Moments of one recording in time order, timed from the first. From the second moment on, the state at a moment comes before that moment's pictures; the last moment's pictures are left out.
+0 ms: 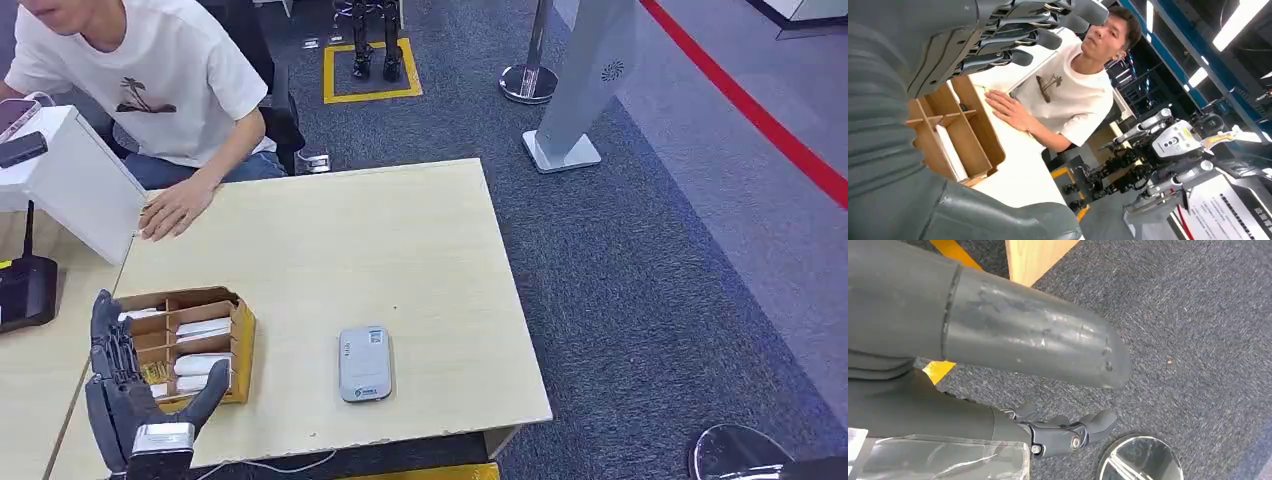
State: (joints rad) left arm 0.26 -0.07 -0.18 -1.94 -0.39 0.29 -0.42; right arm -0.10 0.09 -1.09 -0.48 0.29 0.02 -0.61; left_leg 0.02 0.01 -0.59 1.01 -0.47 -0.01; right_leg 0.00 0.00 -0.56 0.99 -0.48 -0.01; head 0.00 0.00
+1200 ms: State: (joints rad) left arm 0.26 -0.07 -0.18 -1.94 -0.38 0.29 -0.42; right arm -0.10 0.09 -1.08 -0.48 0.29 0.02 -0.61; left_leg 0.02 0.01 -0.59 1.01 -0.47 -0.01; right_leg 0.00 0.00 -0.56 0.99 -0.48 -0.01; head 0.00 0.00
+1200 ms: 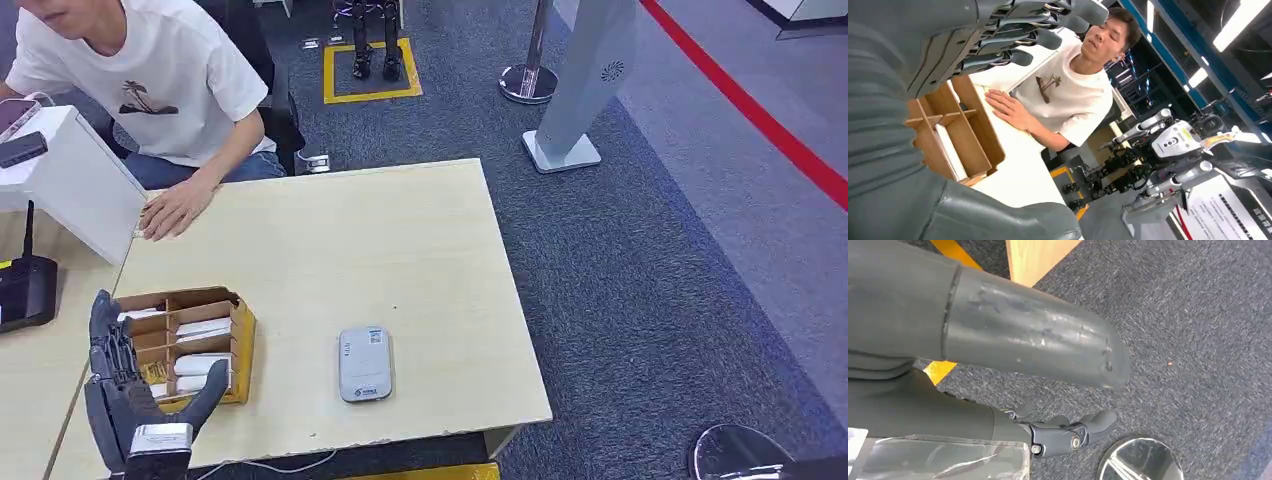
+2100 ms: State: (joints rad) left arm 0.26 -0.07 -0.18 -1.94 -0.38 0.29 -0.42; right arm -0.10 0.09 -1.08 -0.48 0.29 0.02 -0.60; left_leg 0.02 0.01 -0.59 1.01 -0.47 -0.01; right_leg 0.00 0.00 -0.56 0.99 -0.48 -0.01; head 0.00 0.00
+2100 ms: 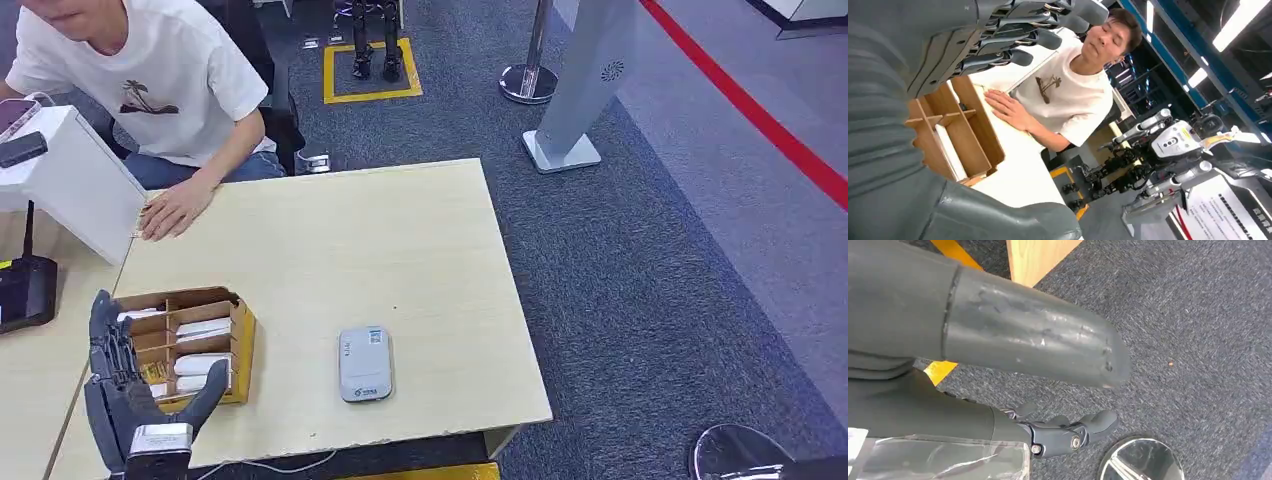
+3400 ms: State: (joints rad) left arm 0.25 -0.04 -0.18 -1.94 -0.38 0.27 -0.41; right arm -0.10 0.09 -1.08 -0.48 0.29 0.02 -0.60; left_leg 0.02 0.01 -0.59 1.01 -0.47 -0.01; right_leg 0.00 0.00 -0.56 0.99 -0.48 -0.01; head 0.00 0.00
